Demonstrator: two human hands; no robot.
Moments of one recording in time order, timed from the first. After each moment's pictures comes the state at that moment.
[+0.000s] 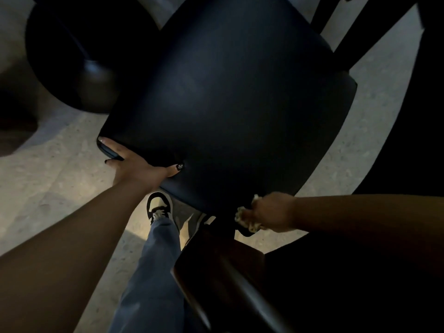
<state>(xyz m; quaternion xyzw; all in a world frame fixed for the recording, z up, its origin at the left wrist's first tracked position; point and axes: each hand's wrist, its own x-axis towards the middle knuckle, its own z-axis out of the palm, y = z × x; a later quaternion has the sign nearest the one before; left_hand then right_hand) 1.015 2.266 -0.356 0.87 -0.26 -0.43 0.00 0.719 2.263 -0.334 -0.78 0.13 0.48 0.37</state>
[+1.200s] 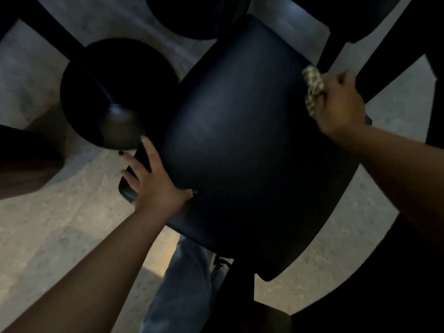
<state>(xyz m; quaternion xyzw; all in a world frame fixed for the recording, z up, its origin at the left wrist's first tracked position) 1.011 2.213 -0.327 0.83 -0.40 -0.39 0.00 0.694 2.043 -0.320 -0.70 0.71 0.00 0.09</state>
